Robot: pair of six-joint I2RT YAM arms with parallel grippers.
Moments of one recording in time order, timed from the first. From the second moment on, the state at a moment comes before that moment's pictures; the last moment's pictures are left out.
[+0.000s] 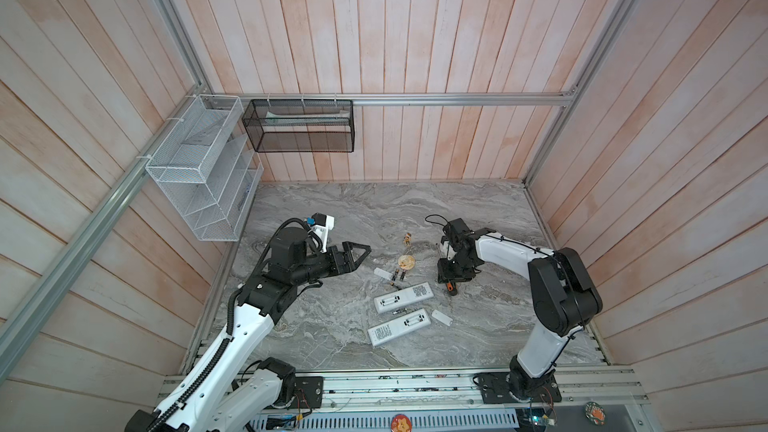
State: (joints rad) left arm -0.37 0.93 0.84 -0.36 0.54 -0.66; right arm 0.42 1.78 1.10 -0.76 -0.14 0.27
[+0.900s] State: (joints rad) left arm -0.25 0.76 0.59 -0.13 0.00 -0.59; right arm 0.15 1.00 0.32 0.34 0.00 0.00
